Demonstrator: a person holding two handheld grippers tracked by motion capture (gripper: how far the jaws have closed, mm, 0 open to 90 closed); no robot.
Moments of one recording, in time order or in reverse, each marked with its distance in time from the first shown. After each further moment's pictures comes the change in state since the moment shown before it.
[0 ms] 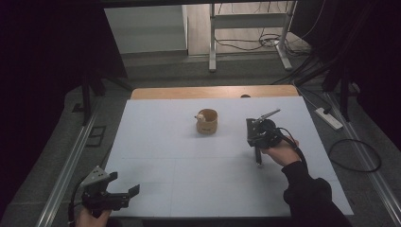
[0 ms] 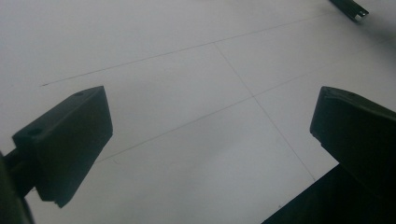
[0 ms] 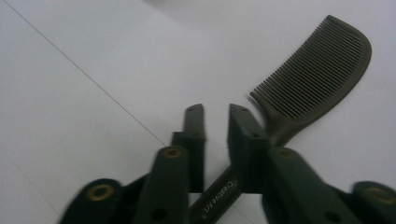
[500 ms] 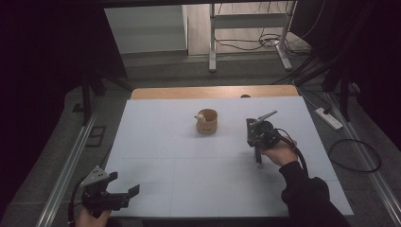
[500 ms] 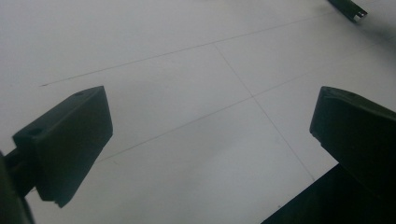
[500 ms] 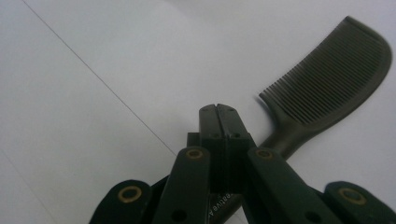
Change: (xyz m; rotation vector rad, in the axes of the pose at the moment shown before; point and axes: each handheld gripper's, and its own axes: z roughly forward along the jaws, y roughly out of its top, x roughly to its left) left arm 0.000 0.000 0.000 -0.003 -0.004 -0.001; right arm 0.001 -0.003 0.011 0.010 0.018 -0.054
